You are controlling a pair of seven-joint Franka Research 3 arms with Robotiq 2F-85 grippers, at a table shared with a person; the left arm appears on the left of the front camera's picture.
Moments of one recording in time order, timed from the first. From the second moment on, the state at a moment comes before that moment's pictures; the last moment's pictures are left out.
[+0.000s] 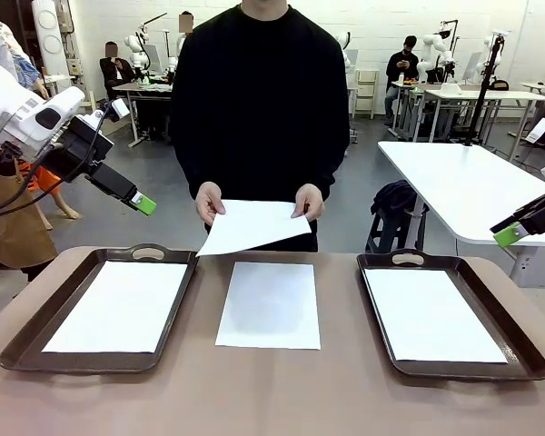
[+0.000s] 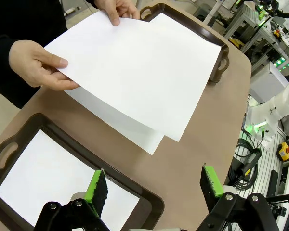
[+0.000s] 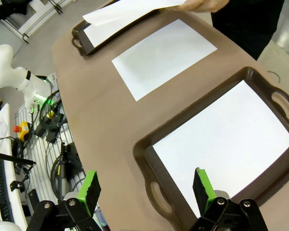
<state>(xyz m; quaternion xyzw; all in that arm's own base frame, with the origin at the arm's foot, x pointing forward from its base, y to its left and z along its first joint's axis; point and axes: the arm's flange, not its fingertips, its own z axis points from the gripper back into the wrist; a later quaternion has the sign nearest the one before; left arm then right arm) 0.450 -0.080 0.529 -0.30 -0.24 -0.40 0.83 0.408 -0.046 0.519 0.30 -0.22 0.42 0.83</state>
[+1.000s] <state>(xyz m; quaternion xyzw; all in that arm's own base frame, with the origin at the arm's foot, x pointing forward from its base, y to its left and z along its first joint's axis) 0.450 -0.080 0.529 -0.30 -0.24 -0.40 0.83 0.408 -0.046 0.519 0.30 -0.22 0.42 0.83</state>
